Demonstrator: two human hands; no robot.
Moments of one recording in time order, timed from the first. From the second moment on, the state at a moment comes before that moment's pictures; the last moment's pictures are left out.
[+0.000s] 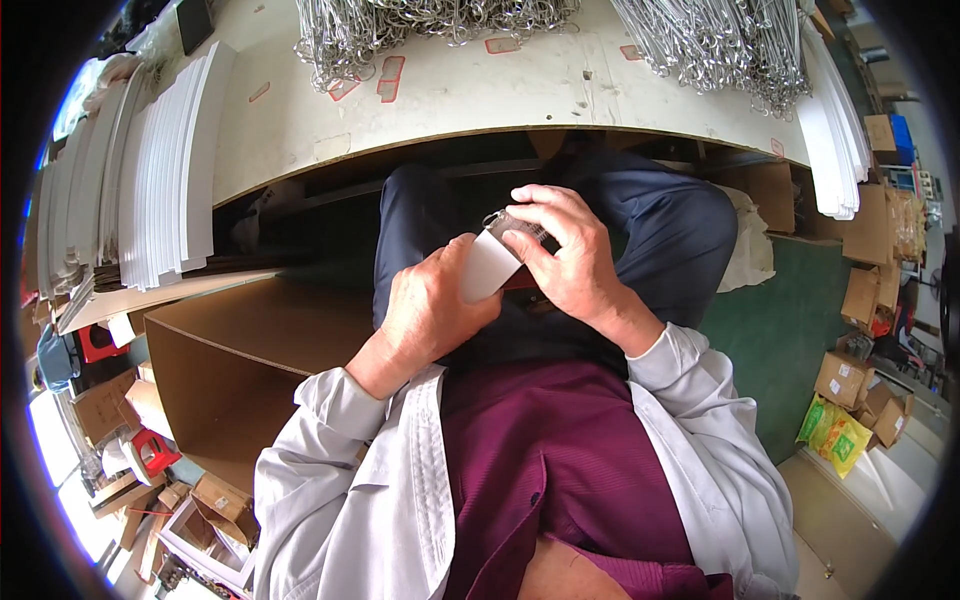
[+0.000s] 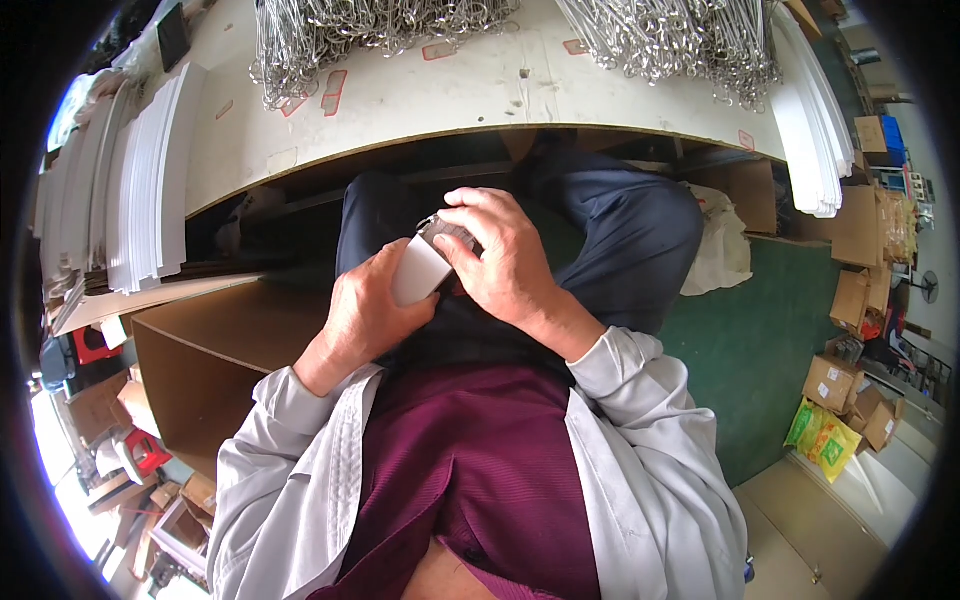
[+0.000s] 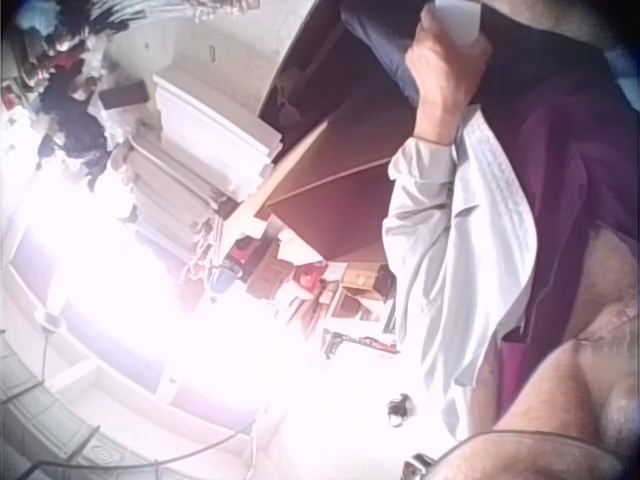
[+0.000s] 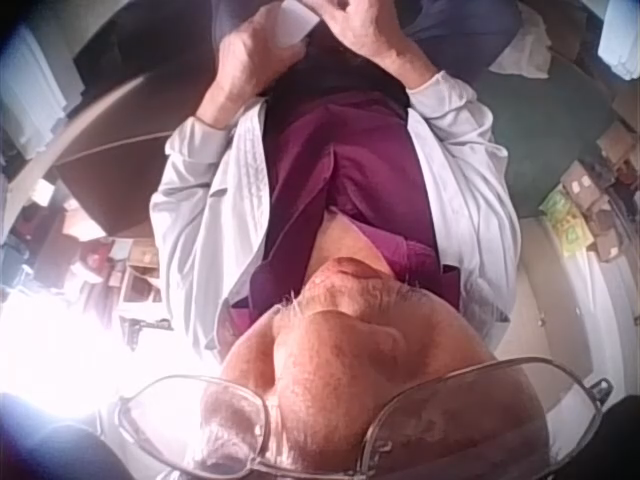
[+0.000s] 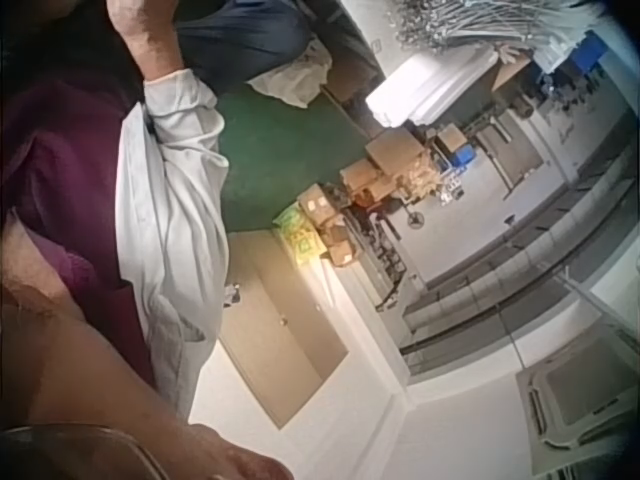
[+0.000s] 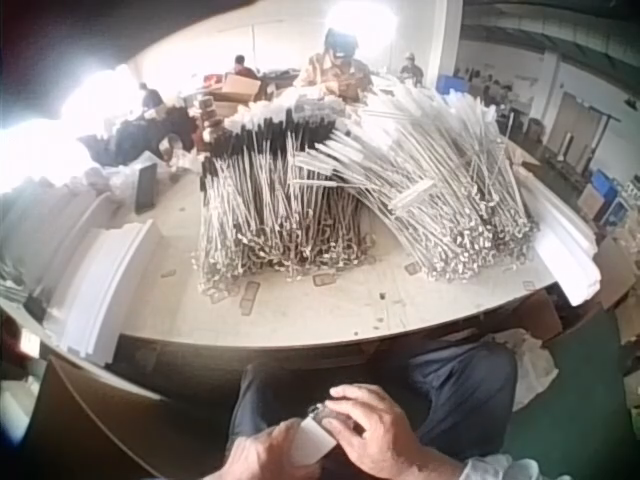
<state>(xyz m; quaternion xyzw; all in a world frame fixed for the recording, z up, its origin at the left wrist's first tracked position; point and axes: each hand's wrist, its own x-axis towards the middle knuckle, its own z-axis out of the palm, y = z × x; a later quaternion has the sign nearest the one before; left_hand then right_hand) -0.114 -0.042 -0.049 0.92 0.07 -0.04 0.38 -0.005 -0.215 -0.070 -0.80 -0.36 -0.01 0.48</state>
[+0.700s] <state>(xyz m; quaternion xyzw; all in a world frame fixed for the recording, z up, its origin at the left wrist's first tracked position) -0.116 -0.044 -0.054 0.94 0.06 -0.06 0.34 0.021 -0.209 -0.065 -0.74 -0.27 0.27 0.55</state>
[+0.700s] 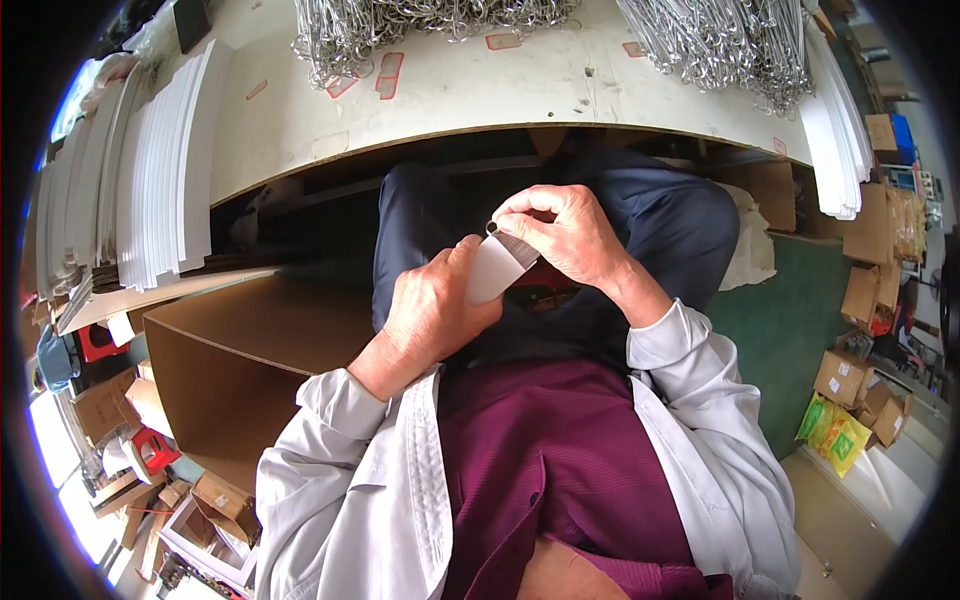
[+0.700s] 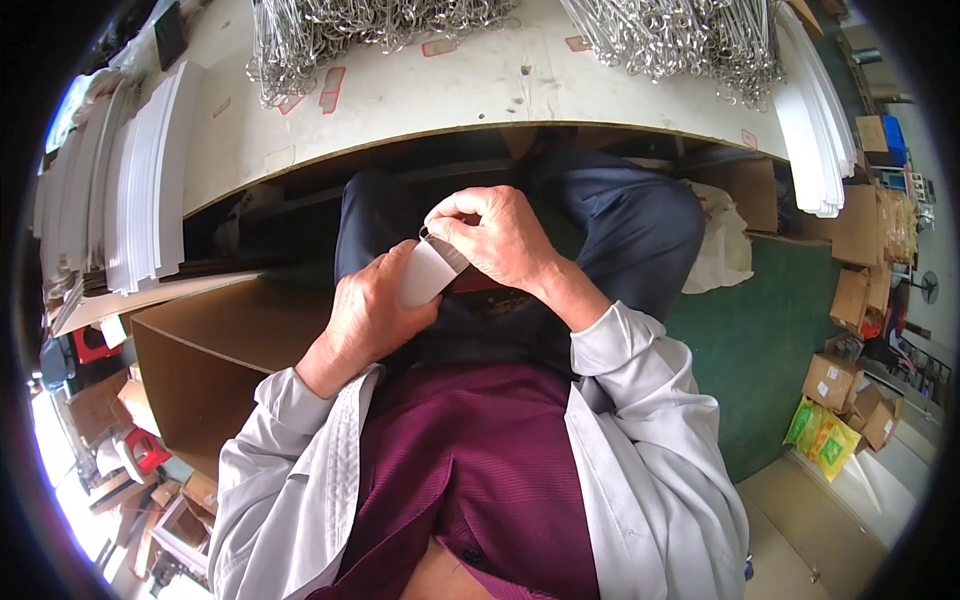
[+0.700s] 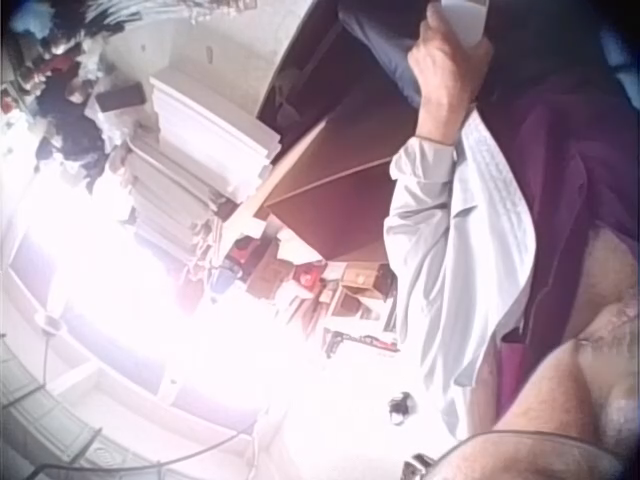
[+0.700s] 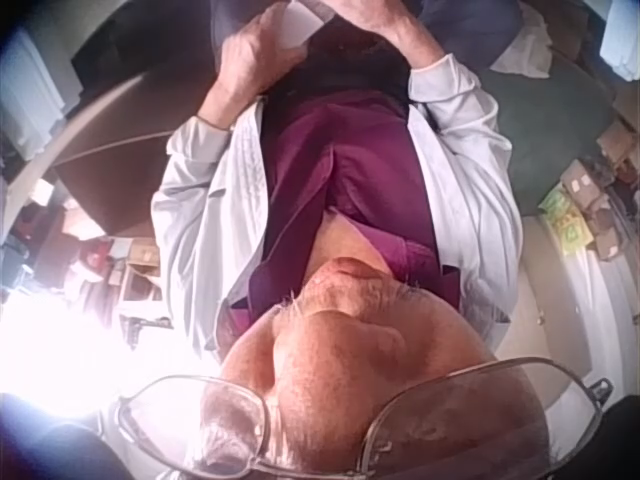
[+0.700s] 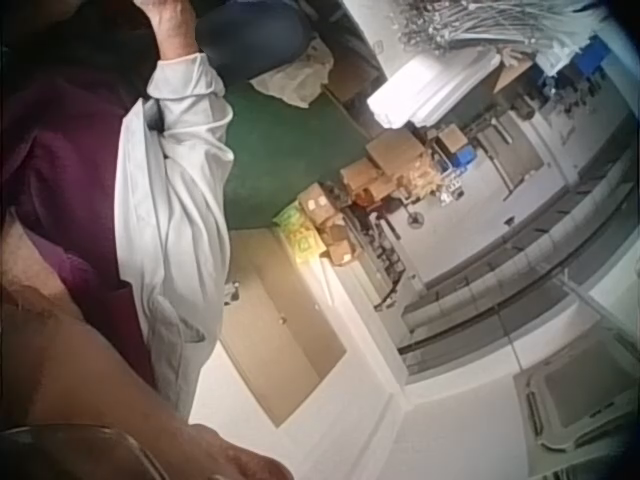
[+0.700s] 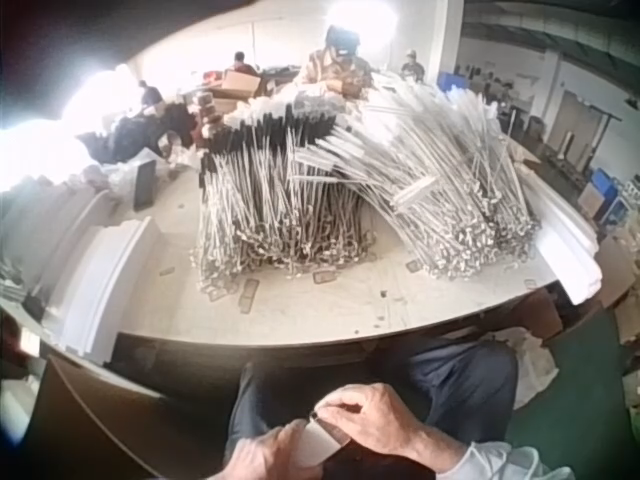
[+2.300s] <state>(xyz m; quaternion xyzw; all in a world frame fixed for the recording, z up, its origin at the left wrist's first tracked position) -0.126 -0.051 -0.058 0.91 0.04 -0.07 0.40 0.009 -0.239 -0.066 -0.71 -0.28 0.32 0.56</state>
